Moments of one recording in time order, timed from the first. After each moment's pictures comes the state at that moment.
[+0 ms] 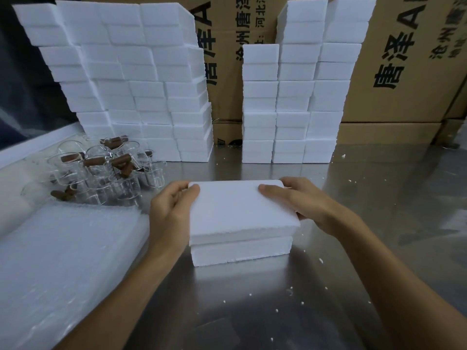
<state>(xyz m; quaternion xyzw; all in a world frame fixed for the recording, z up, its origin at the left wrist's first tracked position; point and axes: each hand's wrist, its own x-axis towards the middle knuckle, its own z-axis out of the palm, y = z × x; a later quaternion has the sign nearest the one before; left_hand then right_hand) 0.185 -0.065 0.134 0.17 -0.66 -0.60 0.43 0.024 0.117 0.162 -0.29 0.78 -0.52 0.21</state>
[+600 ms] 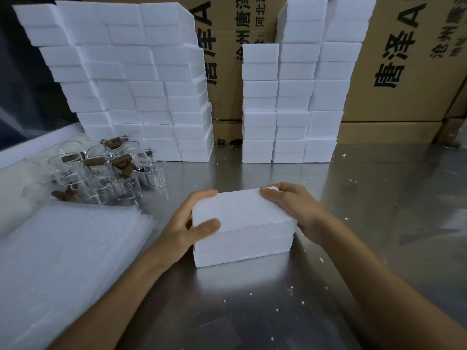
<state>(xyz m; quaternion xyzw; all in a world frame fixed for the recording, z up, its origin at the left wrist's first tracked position) 0.196 -0.077 0.116 0.04 -0.78 -0.59 0.19 0.026 0.102 0.138 -0.20 0.73 -0.61 0.22</state>
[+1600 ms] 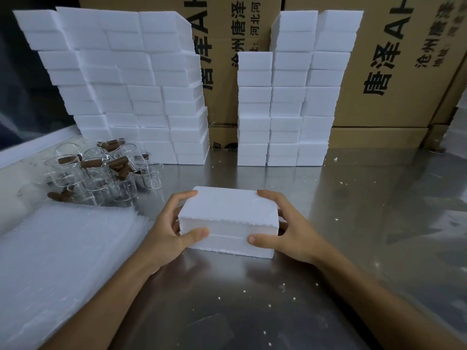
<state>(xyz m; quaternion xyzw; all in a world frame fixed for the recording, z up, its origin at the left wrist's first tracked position) 0.196 -0.101 0.090 0.07 -0.75 -0.62 0.24 0.042 0.133 0.099 -0.43 0.72 -0.53 0.13</state>
